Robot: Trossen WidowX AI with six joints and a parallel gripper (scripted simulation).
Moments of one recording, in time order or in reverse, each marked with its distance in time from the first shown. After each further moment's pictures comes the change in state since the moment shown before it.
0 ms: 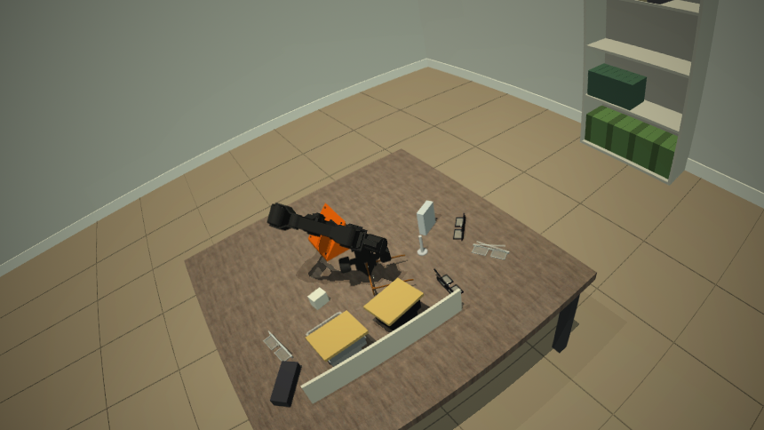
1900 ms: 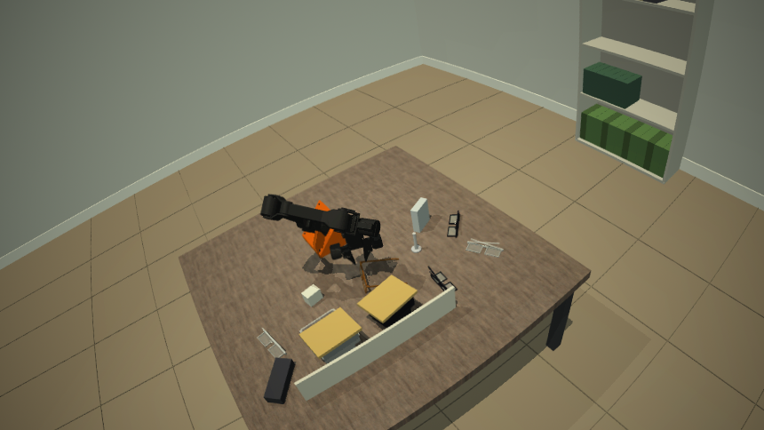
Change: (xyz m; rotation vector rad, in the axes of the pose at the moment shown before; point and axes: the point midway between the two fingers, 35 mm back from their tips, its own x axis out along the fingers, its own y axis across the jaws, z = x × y) arm -0.049 -0.002 0.003 -0.012 0.001 0.006
